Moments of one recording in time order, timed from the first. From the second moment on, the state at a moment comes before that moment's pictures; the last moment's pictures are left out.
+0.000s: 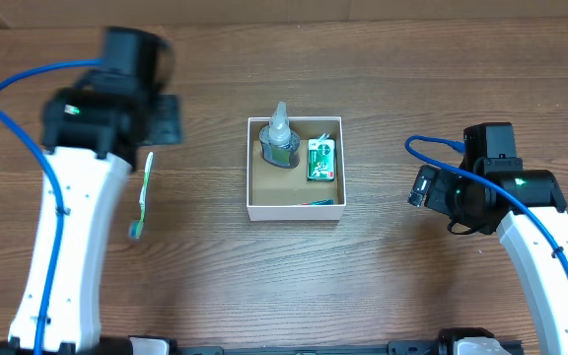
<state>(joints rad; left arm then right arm) -0.08 1.56 1.72 -1.27 -0.26 -0.23 0.02 1.27 1.04 -1.05 -0.04 0.41</state>
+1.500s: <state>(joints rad) 0.09 2.05 1.37 -0.96 -0.02 -0.12 0.02 1.27 1.04 -1.06 -0.05 0.41</state>
